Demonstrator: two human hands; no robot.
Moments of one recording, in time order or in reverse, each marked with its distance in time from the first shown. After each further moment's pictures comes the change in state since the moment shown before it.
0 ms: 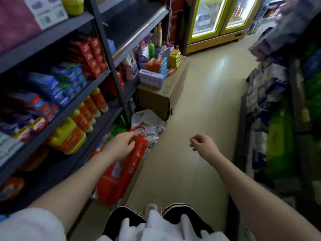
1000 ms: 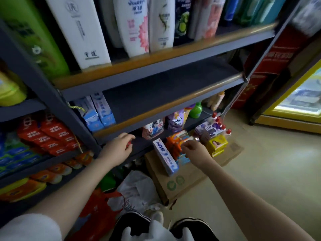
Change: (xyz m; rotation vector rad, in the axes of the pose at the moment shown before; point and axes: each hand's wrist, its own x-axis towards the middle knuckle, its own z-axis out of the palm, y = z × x) left_hand 0.487 -0.017 -0.153 -0.145 0.314 -0.601; right_hand 0.593 -0.299 -0.081 -0.401 -0.509 -0.502
